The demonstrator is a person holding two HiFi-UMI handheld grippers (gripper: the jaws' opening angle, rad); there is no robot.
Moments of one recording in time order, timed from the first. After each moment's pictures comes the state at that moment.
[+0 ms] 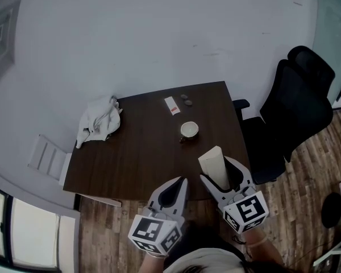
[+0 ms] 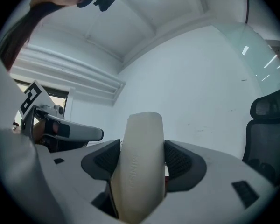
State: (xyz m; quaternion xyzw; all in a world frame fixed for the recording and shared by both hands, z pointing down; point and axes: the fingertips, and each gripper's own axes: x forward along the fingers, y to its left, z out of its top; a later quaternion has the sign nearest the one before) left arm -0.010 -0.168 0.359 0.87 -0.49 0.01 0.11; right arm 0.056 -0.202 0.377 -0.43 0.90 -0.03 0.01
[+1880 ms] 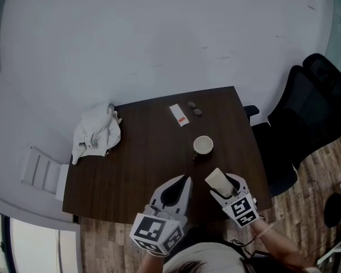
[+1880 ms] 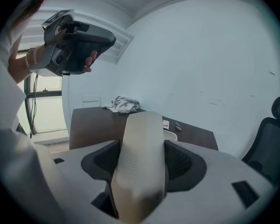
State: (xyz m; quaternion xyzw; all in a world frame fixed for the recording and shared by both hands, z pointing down) left arm -0.102 -0.320 0.363 0.88 -0.46 0.01 0.12; right arm -0.022 -0.342 0.558 -0.40 0.89 -0.04 -0.23
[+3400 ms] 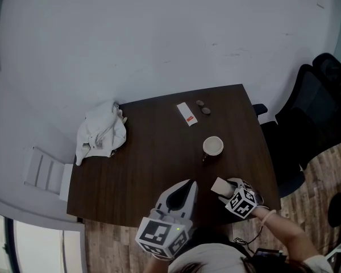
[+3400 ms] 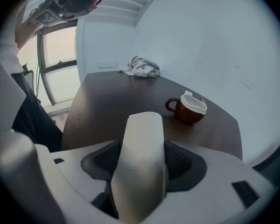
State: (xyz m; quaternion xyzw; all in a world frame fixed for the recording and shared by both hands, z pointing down) left arm -0.132 -0.344 0.386 0.88 -0.46 0.02 0.14; right arm -0.042 -0.364 0.688 -0.27 0.86 -0.05 -0.43
